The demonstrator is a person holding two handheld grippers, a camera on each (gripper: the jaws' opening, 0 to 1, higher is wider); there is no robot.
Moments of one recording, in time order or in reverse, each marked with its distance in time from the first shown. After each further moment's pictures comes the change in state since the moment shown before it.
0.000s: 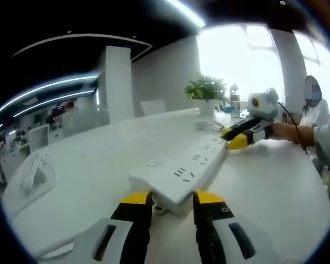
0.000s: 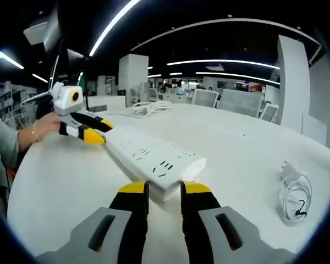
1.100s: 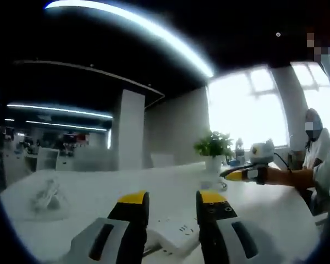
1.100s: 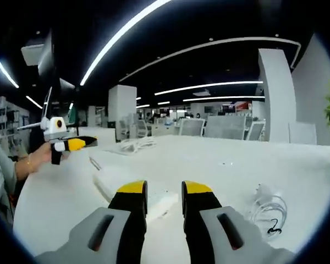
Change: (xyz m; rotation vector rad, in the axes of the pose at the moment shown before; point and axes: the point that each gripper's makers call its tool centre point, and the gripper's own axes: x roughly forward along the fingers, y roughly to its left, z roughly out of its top) left arm -0.054 0.002 0.084 -0.070 -0.448 0.037; right arm -0.044 -0.052 0.062 0.051 -0.269 -0.126
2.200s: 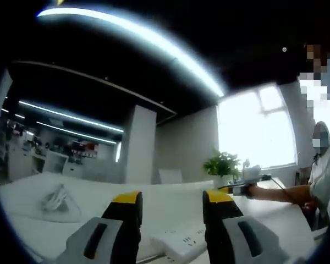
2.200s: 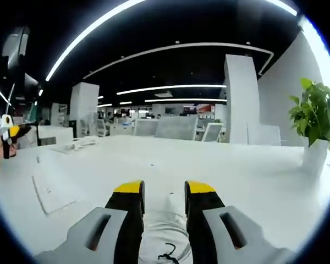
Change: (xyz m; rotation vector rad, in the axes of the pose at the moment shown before) left arm -0.017 0.010 0.023 -0.052 -0.138 0.061; right arm -0.006 -0.158 -0.024 -0.006 0.048 -0.292
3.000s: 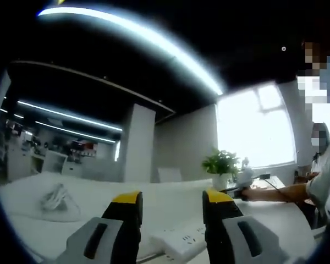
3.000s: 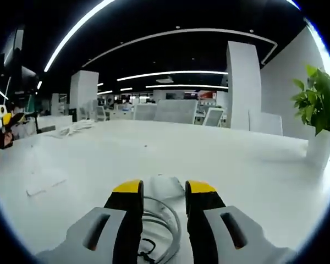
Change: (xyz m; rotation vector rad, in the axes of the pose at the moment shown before) left arm 0.000 -0.001 -0.003 0.006 0.016 -0.006; right arm 0.018 -0.013 -0.038 -0.006 0.105 0.018
